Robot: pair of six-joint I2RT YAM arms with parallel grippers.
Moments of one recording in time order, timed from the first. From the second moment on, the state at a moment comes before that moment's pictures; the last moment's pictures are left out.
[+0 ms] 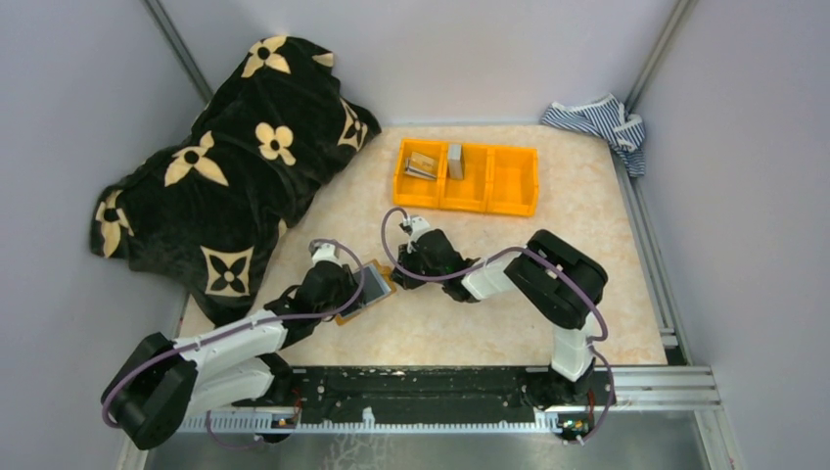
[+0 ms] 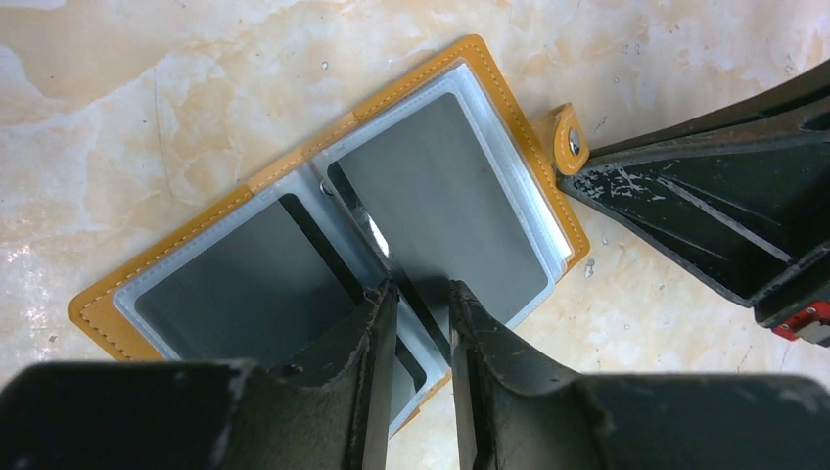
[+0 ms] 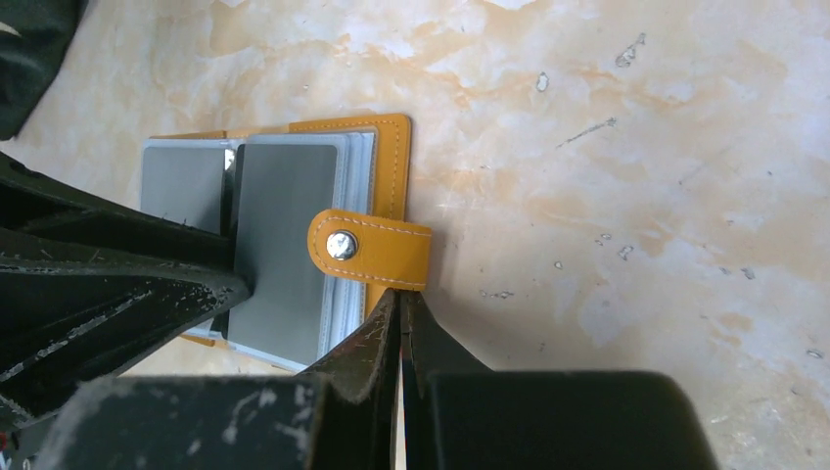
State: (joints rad) left arm -0.69 1.06 0.28 0.08 -0.24 -0.71; right arm 0.87 1.86 0.79 0.53 -0.13 0.51
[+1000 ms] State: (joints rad) left arm -0.64 1.10 0.20 0.36 -0.14 -0.66; right arm 0.89 1.81 0.68 0.60 -0.18 0.58
